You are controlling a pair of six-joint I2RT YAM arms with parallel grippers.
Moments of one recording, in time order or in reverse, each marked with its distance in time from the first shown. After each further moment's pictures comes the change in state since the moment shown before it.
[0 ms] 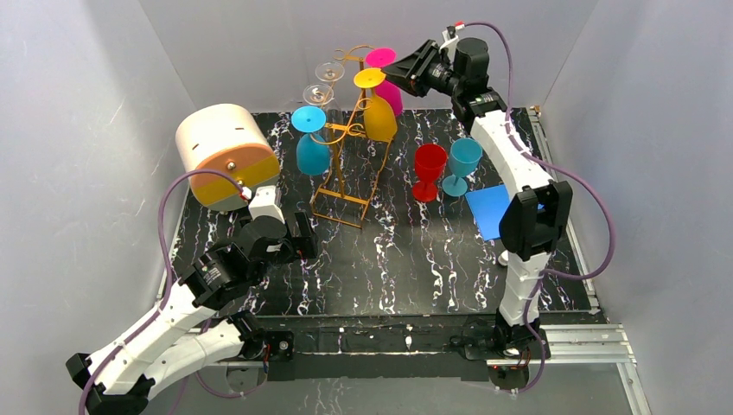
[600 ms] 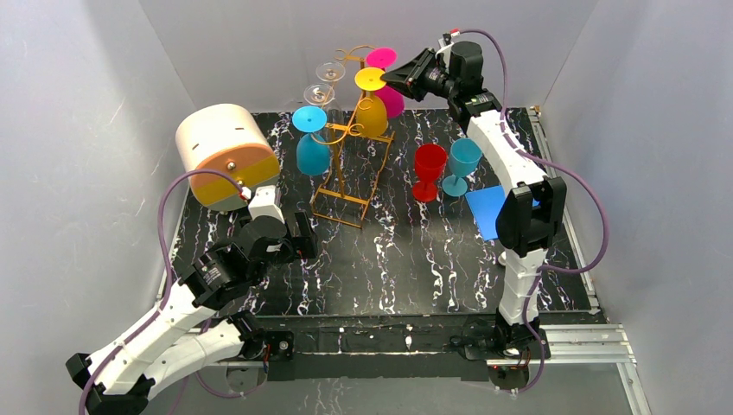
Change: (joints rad) left arm 0.000 0.000 0.000 -0.001 -0.002 -0.001; right arm 0.000 0.062 0.033 -0.024 -0.002 0.052
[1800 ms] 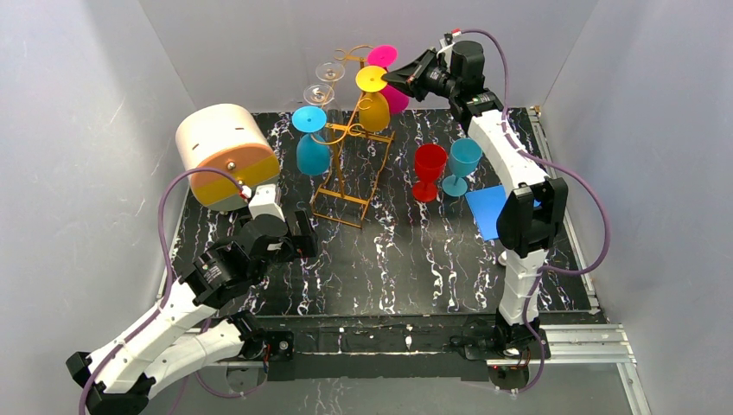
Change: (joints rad) left arm 0.000 0.013 0.014 -0.006 -0.006 -0.005; right arm 0.000 -0.008 0.001 -0.015 0.000 0.016
